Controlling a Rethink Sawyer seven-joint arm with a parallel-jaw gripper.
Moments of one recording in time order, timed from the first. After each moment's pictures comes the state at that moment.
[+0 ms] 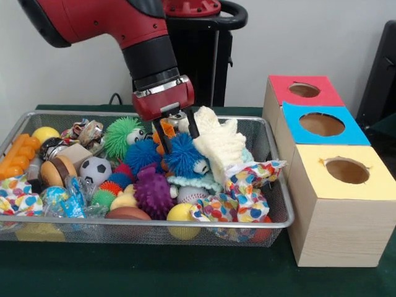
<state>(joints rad) -0.99 -0.54 0.68 1.99 -0.65 0.14 1.35</state>
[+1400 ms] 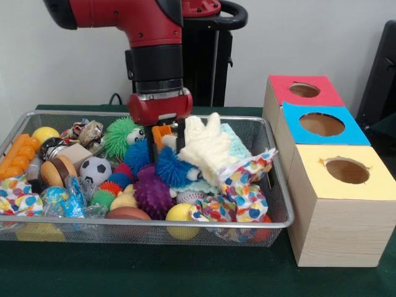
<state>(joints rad) -0.72 -0.64 0.42 1.87 -0.71 0.11 1.35</state>
